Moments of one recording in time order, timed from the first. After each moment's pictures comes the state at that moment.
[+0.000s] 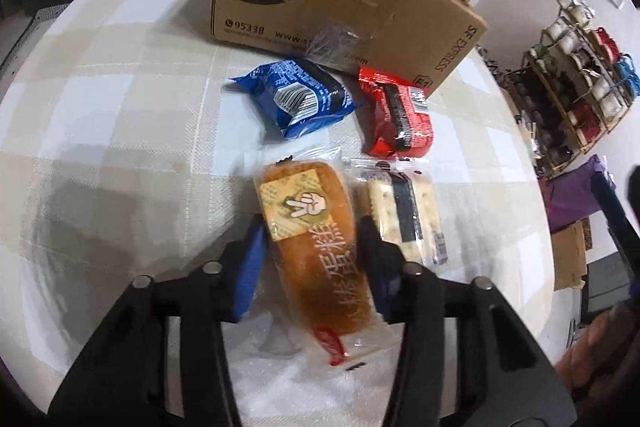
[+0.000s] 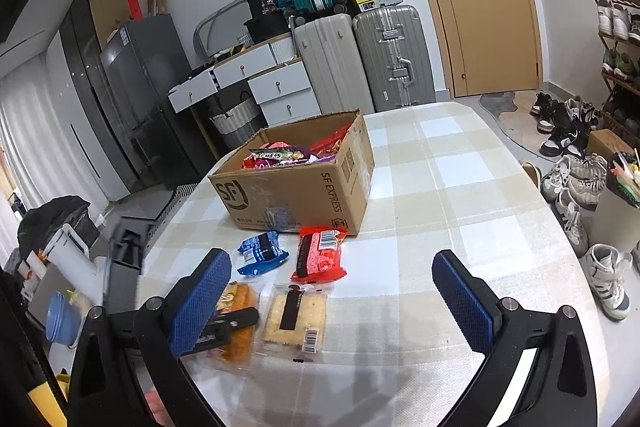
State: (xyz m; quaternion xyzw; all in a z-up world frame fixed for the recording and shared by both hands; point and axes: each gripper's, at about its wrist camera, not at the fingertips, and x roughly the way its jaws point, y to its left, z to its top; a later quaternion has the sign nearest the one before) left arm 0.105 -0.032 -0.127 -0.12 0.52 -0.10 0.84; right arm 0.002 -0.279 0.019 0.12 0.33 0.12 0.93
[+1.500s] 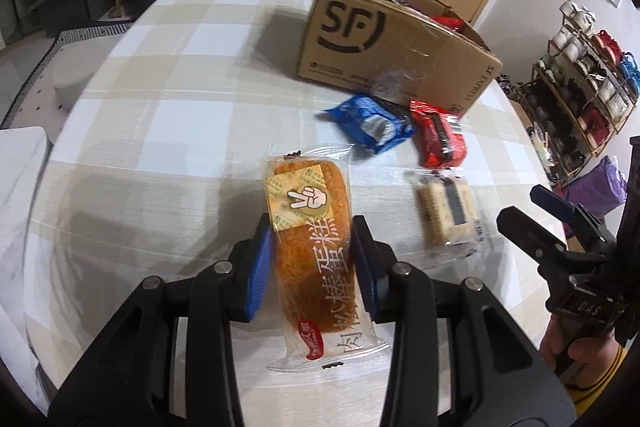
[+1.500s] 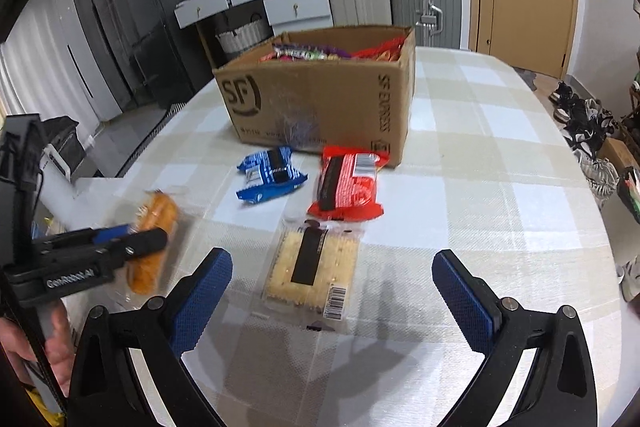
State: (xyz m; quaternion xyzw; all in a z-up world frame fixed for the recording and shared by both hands) left arm 0.066 0.042 -0.096 -0.09 0.49 -0.06 0.87; right arm 0.029 -0.215 -0.036 0.03 0.44 0.14 0.89
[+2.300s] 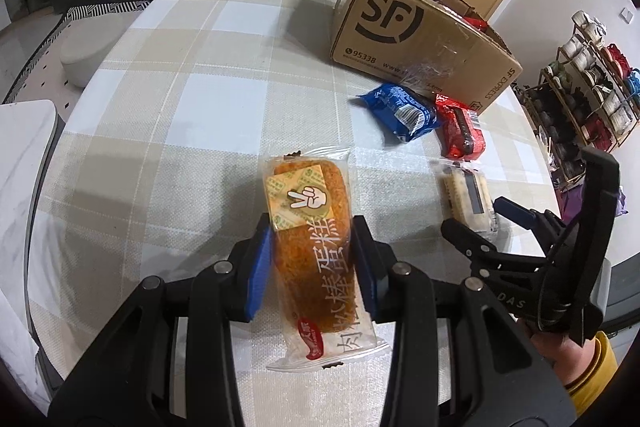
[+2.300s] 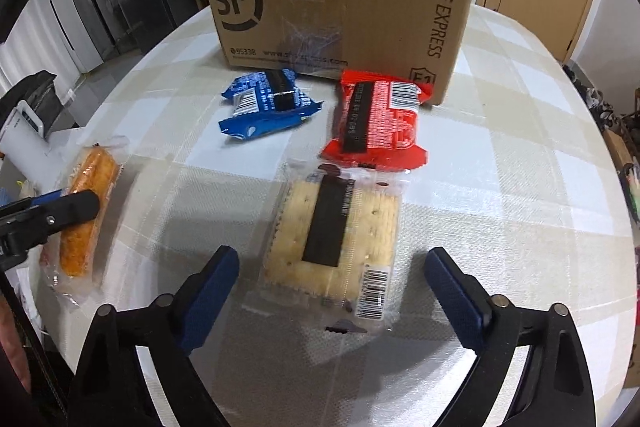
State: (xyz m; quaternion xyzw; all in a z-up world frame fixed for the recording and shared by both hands) left arm 0.061 0.068 -0.103 -0.12 0.51 -0.05 0.85; right arm 0.052 -0.173 -0.088 -0.03 0.51 0.12 0.85
